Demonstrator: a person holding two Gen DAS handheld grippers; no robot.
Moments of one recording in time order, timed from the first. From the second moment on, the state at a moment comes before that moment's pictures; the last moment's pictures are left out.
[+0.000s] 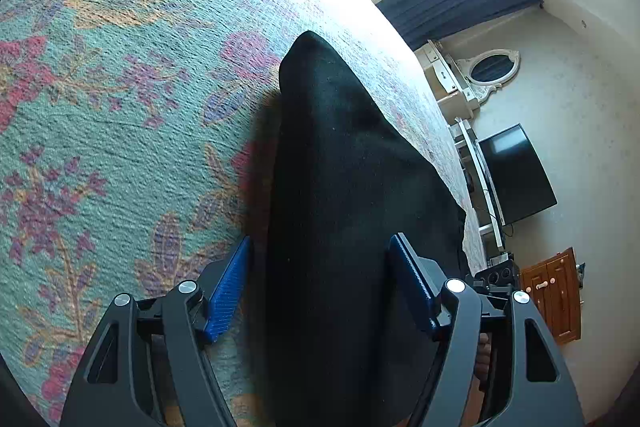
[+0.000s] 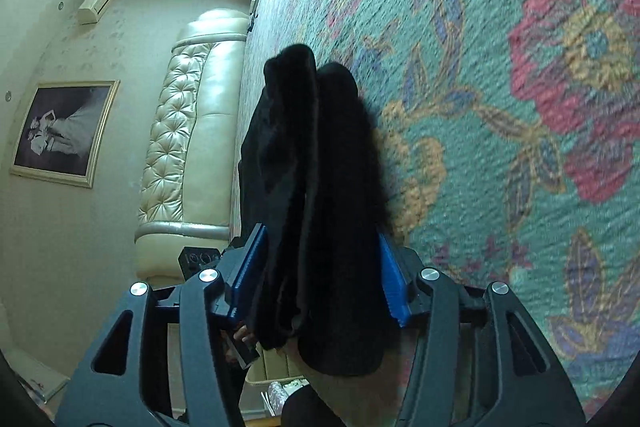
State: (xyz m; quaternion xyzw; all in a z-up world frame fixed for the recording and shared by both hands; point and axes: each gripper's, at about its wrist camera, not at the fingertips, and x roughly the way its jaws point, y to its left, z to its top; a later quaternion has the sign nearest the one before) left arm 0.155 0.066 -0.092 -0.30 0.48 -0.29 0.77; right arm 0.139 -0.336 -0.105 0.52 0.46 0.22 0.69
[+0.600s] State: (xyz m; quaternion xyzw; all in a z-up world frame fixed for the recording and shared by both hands) left arm 0.149 0.053 -0.083 -0.27 0.48 -0.30 0.78; right arm 0.107 -0.349 -0.117 0.54 0.42 0.23 0.69
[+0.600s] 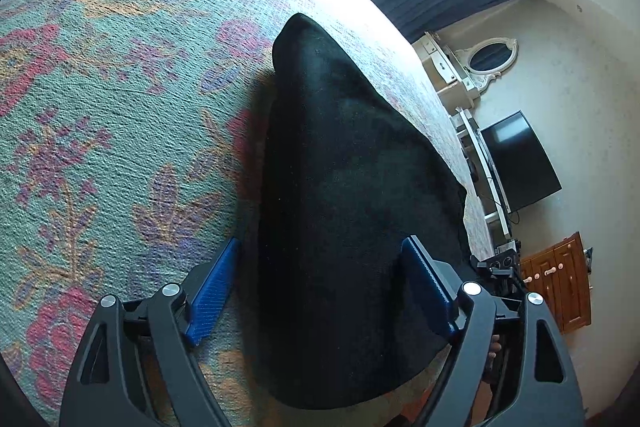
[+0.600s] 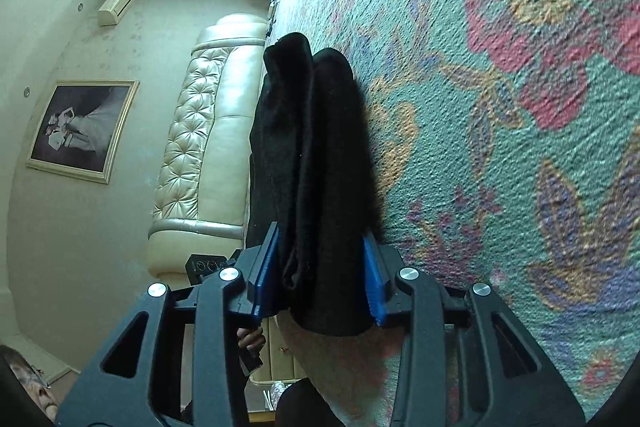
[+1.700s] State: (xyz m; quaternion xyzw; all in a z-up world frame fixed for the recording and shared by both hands) left arm 0.047 0.038 -0.026 -0.09 0.46 -0.13 0.87; right arm 0.023 -0.312 -0.058 0.37 0.49 0.04 0.79
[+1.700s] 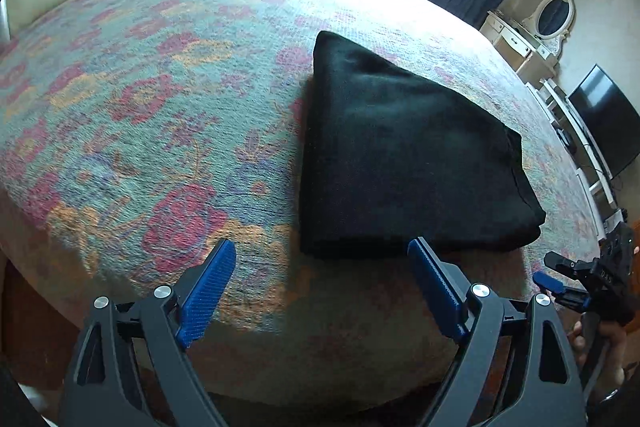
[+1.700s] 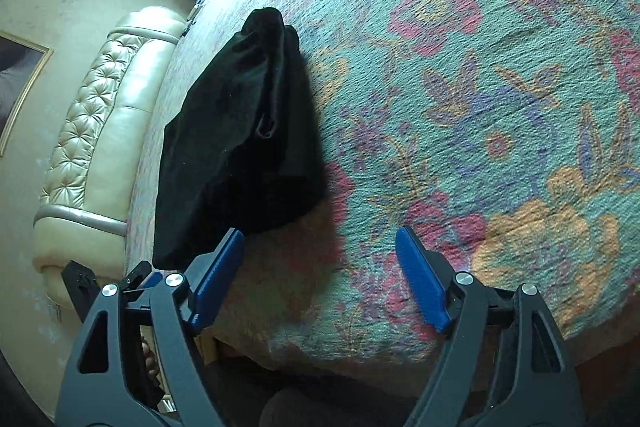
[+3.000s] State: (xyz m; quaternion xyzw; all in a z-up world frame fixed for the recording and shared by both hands) left arm -0.031 0.007 -0.009 -0.01 0.38 -0.04 0.93; right arm -0.008 -0.213 -0.017 0.09 0.44 -0.01 0.89
